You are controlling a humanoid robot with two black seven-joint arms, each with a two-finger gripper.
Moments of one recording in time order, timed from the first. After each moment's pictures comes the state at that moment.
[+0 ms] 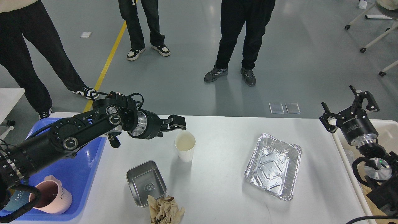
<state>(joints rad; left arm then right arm) -0.96 0.29 -0.40 -1.16 0.92 -0.50 0.54 0.55 -0.37 1.13 0.44 -0.12 0.66 0.32</state>
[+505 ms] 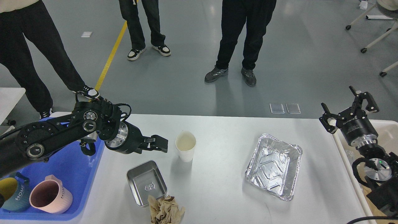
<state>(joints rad) -0.96 0.49 -0.34 -1.36 0.90 -0.70 0.62 0.55 -0.37 1.13 0.44 -0.12 0.66 0.32</state>
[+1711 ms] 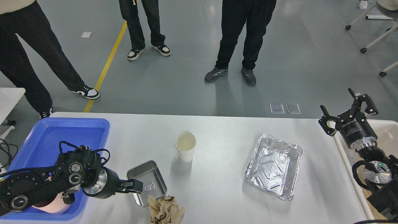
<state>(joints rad) -0.66 0.59 -0.30 -1.46 1.05 -0.55 0.65 0.52 -0.37 1.13 0.46 -0.12 0.67 0.32</state>
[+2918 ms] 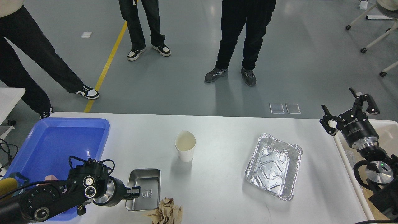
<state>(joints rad) -0.58 0.48 -0.30 -1.34 1.14 -0.45 0.64 0.52 -0.38 1.13 0.47 -0.12 0.67 0.32</state>
